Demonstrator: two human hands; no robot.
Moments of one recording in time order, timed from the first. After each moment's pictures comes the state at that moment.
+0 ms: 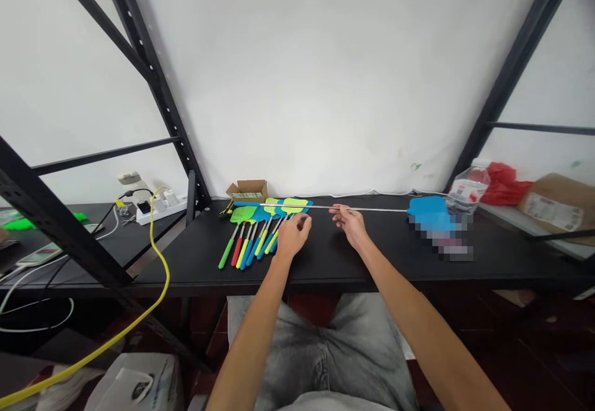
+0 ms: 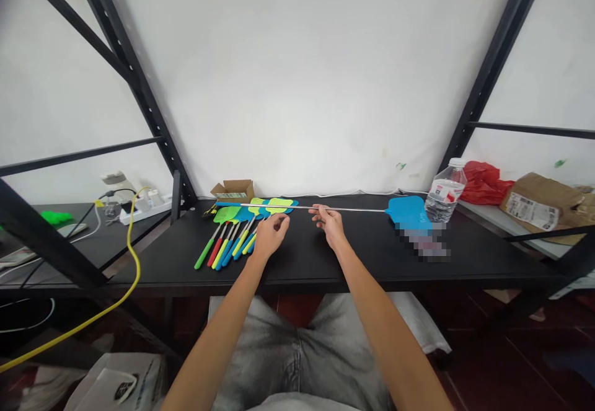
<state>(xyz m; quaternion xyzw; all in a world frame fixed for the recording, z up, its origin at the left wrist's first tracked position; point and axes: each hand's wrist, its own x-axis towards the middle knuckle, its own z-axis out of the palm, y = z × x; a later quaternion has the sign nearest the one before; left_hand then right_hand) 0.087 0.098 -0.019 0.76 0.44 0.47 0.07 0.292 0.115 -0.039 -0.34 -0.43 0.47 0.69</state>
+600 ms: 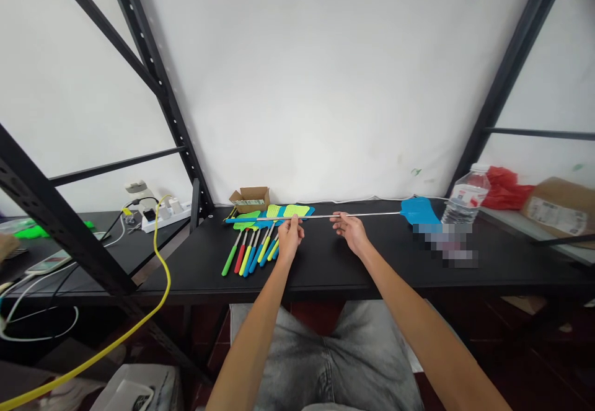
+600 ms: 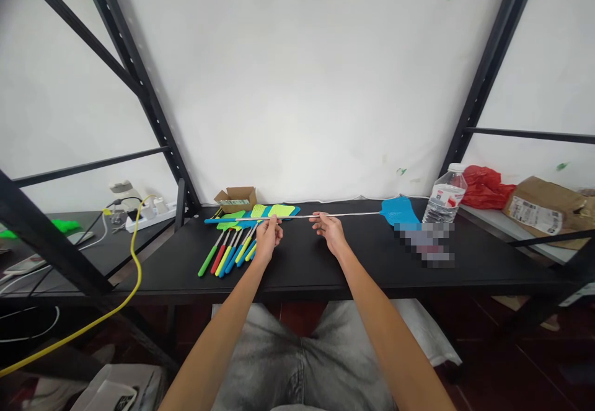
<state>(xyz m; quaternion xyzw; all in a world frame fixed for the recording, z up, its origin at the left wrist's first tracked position) 0.090 0.113 -0.024 0.53 0.37 0.61 0.46 0.290 0.112 -0.036 -0.34 -0.42 0.51 0.67</state>
